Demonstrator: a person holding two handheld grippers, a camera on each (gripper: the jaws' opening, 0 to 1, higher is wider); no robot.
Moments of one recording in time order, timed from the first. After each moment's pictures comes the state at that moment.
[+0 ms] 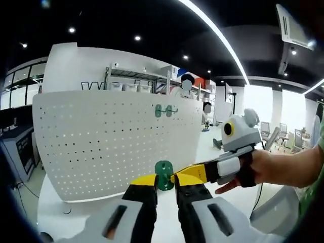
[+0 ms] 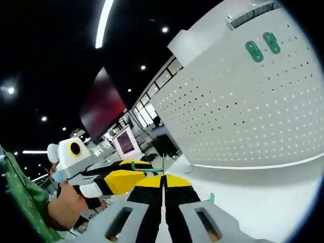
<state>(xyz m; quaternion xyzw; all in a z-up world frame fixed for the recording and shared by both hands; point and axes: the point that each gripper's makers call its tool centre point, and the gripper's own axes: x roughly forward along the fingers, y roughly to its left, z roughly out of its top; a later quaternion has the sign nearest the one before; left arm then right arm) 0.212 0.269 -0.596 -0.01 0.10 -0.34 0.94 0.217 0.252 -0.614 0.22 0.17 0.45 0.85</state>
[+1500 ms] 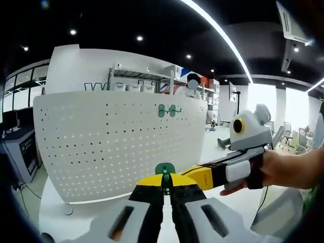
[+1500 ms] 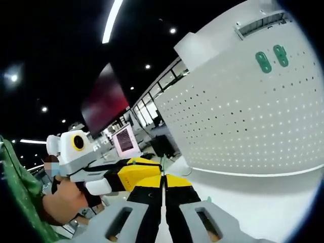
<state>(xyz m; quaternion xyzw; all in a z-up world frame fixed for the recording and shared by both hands) 0.220 0.263 -0.597 0.00 0.09 -0.32 0.94 0.215 0.255 -0.609 0.18 0.15 0.45 0.86</state>
